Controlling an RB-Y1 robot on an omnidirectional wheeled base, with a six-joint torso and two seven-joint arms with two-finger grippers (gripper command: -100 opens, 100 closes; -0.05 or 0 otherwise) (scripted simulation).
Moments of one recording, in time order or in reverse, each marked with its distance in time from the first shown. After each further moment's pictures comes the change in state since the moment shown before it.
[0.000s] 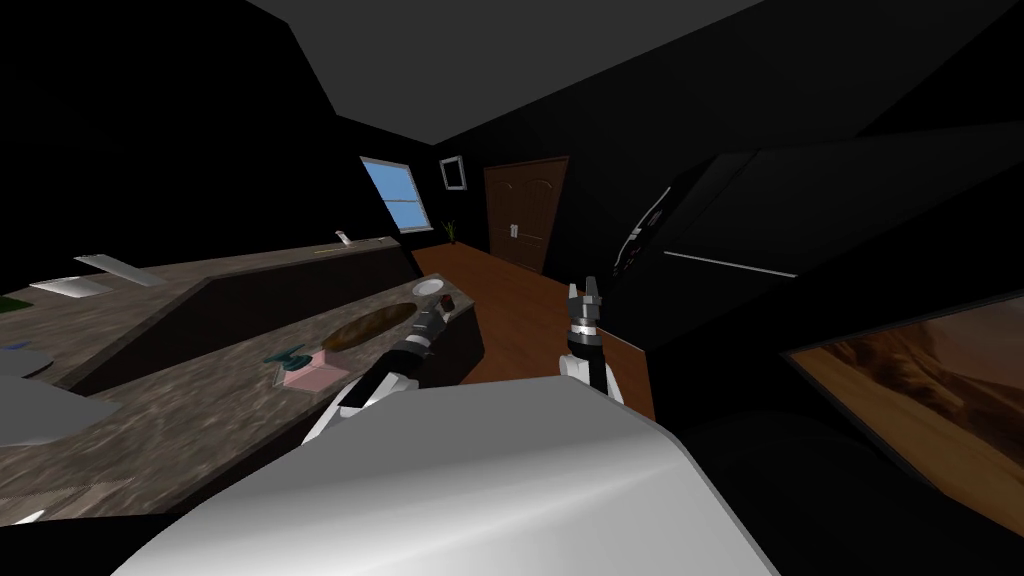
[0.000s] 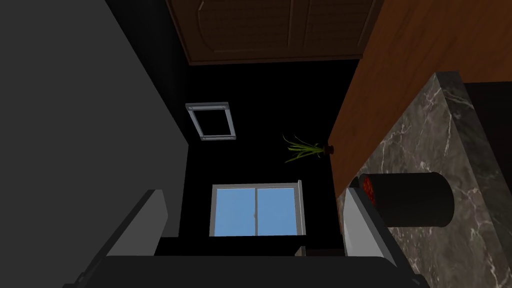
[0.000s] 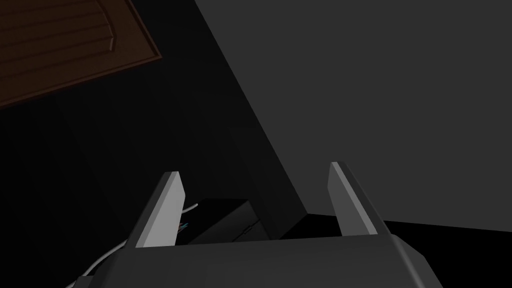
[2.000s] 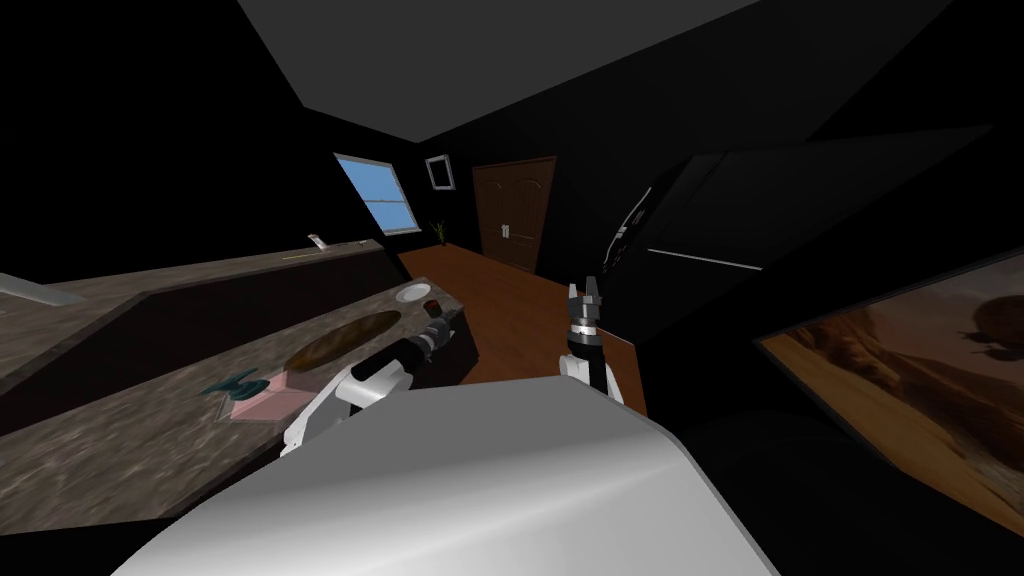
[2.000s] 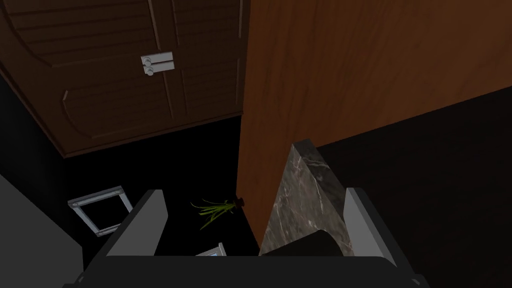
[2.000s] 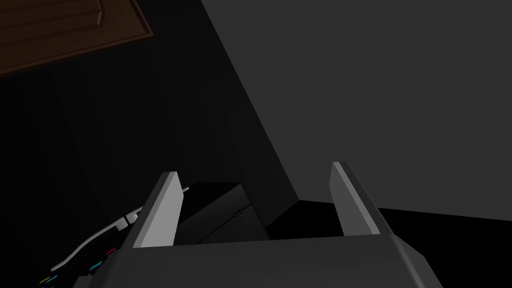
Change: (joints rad) left arm -0.115 0.191 -0.033 -0.038 0.140 0.507 0.004; right arm 0.000 0.000 0.000 0.000 0.000 0.000 0.000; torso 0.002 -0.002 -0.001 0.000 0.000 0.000
